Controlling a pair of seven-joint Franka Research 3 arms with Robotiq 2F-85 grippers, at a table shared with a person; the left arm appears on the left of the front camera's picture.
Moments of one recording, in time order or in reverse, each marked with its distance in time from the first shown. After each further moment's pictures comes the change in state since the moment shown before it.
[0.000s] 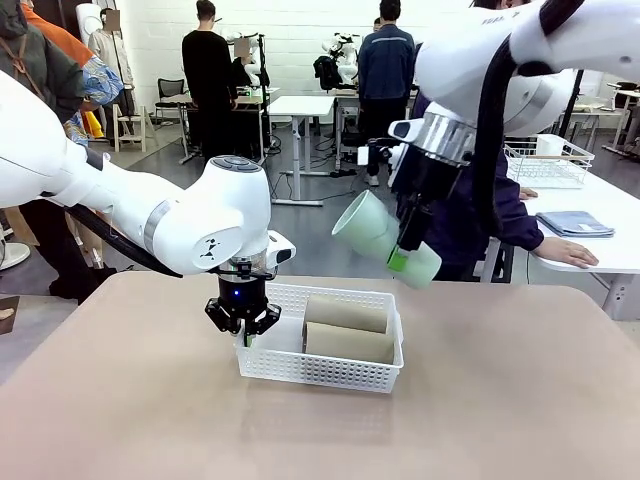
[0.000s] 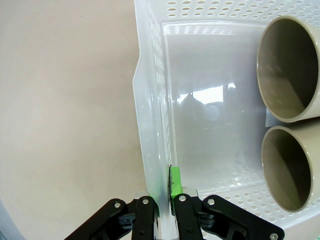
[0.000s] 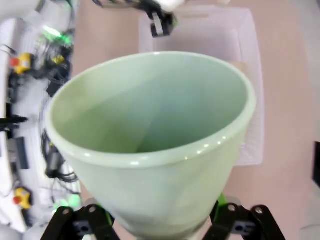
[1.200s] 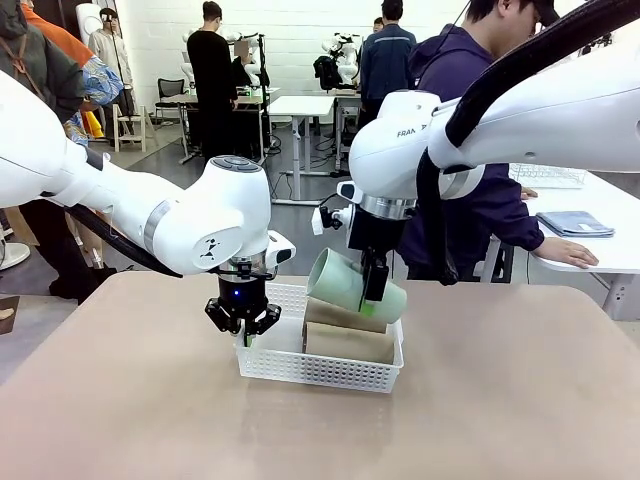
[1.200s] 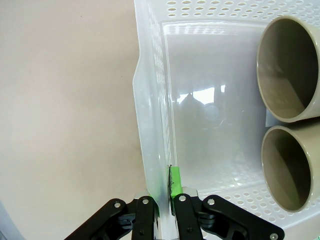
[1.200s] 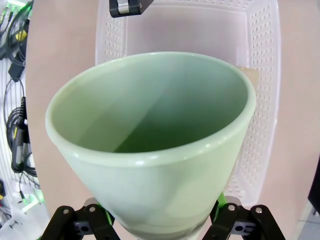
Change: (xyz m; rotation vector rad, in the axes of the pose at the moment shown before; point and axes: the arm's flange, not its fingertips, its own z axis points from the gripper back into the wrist) left arm 0.000 0.000 0.000 0.000 0.000 0.000; right arm 0.030 -0.023 -0.096 -0.045 0.133 0.076
